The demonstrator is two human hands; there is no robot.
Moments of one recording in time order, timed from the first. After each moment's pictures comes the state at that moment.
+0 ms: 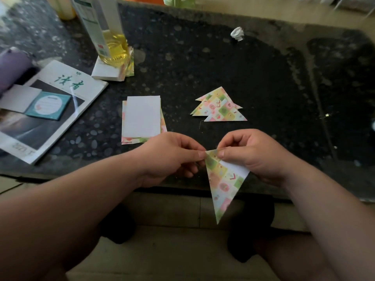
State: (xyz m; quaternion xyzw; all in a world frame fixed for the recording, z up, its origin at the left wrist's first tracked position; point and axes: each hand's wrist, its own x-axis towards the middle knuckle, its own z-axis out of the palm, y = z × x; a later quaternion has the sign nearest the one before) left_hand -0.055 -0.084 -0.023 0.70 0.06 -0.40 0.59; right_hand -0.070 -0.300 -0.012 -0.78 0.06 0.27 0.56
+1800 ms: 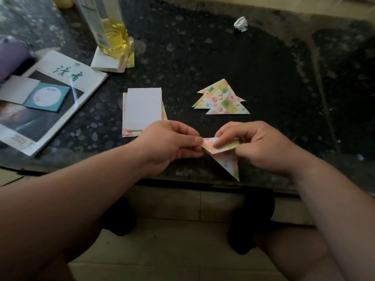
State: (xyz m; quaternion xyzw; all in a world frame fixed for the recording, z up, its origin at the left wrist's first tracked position) left_hand -0.050 -0.086 -0.030 0.61 0.19 -0.32 0.70; right_hand -0.068 -0.310 -0.017 -0.83 -0.09 0.22 0.50
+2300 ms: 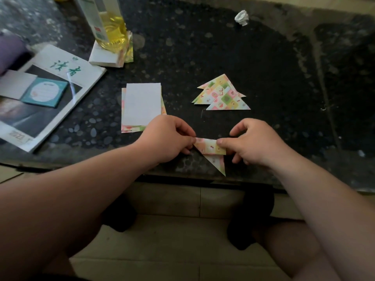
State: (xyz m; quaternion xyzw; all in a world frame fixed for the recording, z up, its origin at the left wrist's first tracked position) left_hand -0.046 -0.089 -0.038 0.86 0.05 -0.25 0.44; right_hand -0.063 -0.287 -0.026 -0.89 0.20 0.22 0.33
